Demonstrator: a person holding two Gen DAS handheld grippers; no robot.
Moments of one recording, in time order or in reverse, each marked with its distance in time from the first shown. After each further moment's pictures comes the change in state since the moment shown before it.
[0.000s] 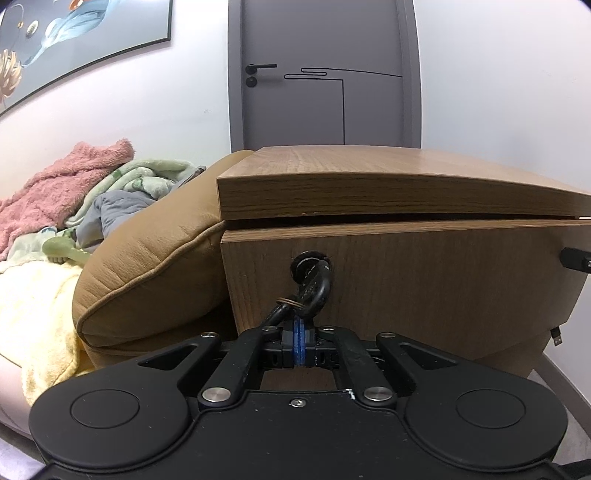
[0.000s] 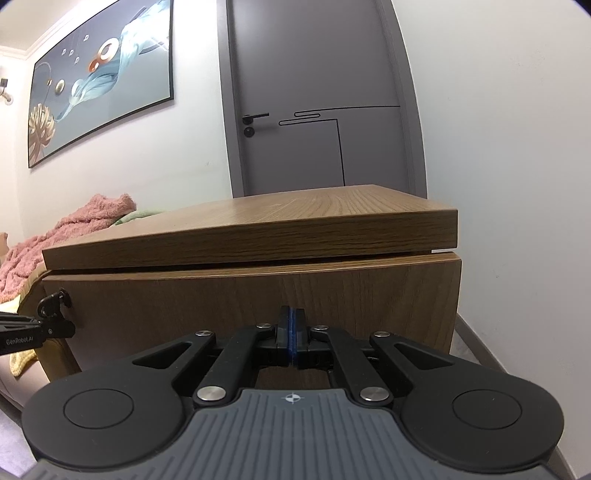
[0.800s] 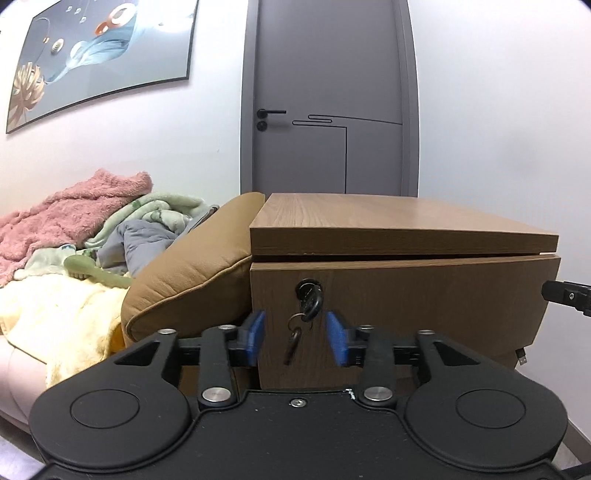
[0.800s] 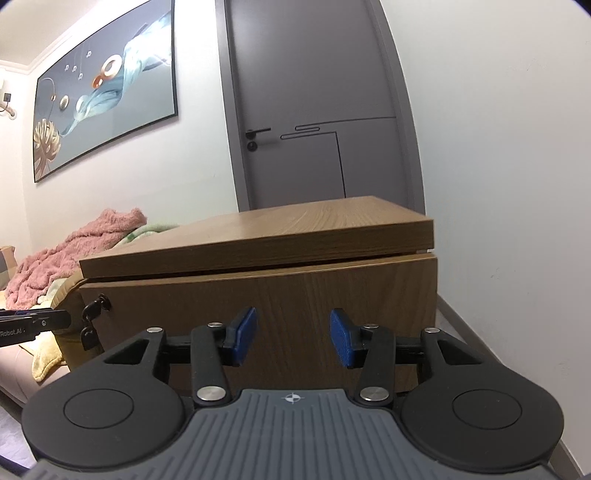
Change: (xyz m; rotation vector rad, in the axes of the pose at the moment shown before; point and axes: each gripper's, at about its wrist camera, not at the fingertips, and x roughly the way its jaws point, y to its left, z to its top) left arm -0.077 0.003 -0.009 -0.046 -0.142 0.002; right arm -0.050 0.015 0.002 0.038 -0.038 0.004
